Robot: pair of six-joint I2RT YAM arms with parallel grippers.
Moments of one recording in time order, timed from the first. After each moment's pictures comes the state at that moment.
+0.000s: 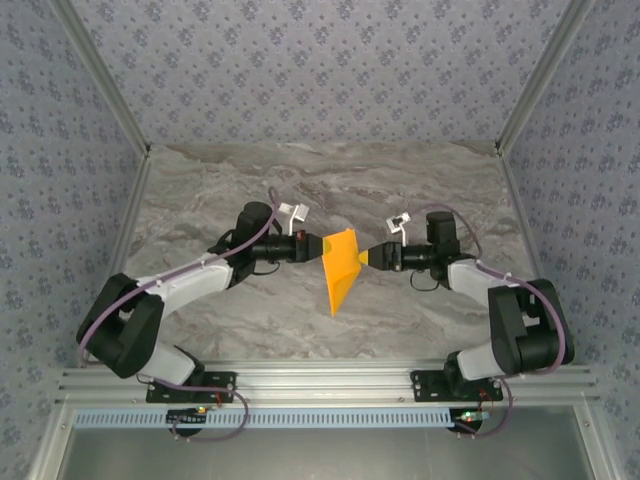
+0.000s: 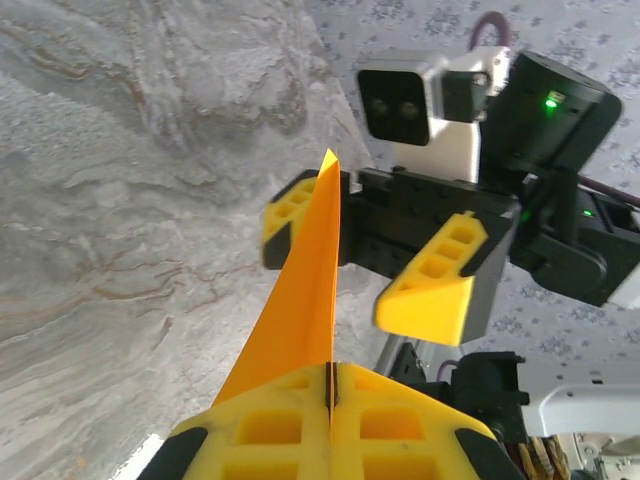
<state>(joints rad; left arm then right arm) -0.61 1.45 0.77 0.27 0.73 -0.77 0.19 1.44 0.58 0.19 -1.13 0.38</state>
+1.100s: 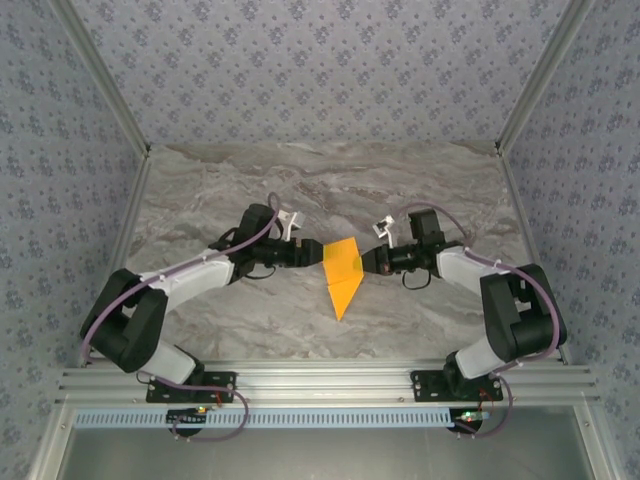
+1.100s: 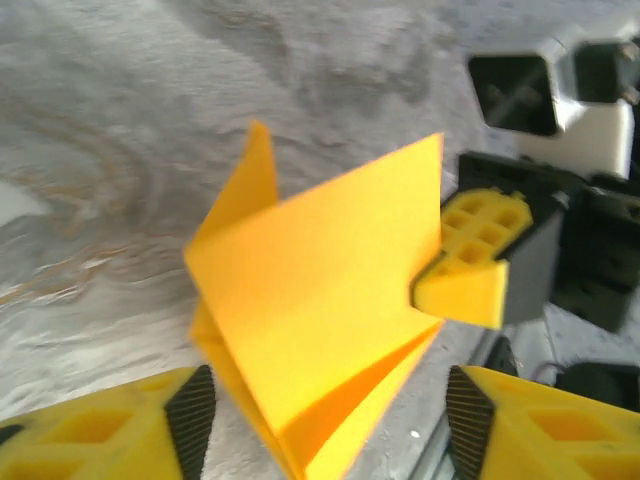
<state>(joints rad) -0.59 1.49 0.82 -0.01 0.58 -0.62 0.27 1.52 0.71 -0.14 -1.01 0.29</state>
